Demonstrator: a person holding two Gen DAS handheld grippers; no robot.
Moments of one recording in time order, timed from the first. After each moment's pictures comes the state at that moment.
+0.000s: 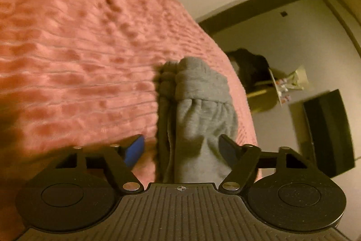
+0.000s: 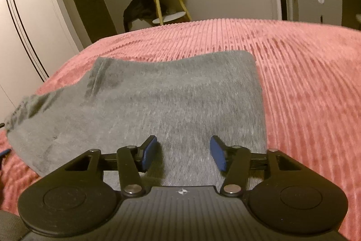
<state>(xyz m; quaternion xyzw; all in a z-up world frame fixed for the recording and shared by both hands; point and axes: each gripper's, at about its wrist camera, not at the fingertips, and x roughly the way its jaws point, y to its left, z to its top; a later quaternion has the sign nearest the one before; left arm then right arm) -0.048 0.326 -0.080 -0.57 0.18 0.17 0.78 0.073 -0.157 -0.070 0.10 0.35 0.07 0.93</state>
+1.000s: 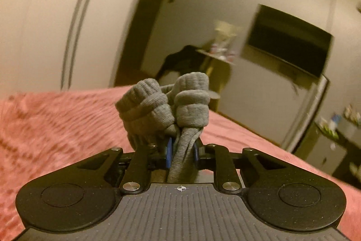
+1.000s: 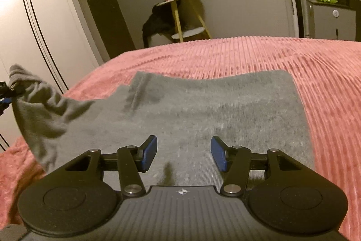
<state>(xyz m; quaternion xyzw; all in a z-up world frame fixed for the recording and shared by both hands) 0.009 0.177 0.056 -0.17 0.15 0.10 0.97 0.063 -0.124 -0.052 0.13 0.31 0.12 0.94</state>
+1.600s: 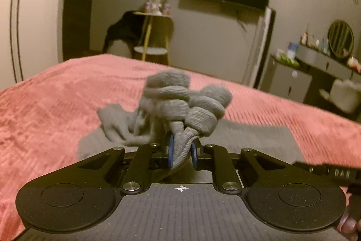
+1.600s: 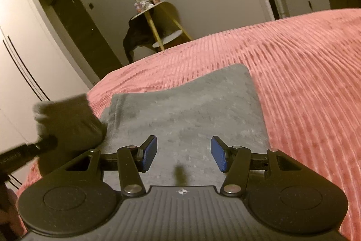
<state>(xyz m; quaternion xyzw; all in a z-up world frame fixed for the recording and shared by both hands) -0.003 0.005 0.023 -0.06 0.25 -0.03 0.97 0.044 -0.182 -0.046 0.23 0.31 0.07 0.92</state>
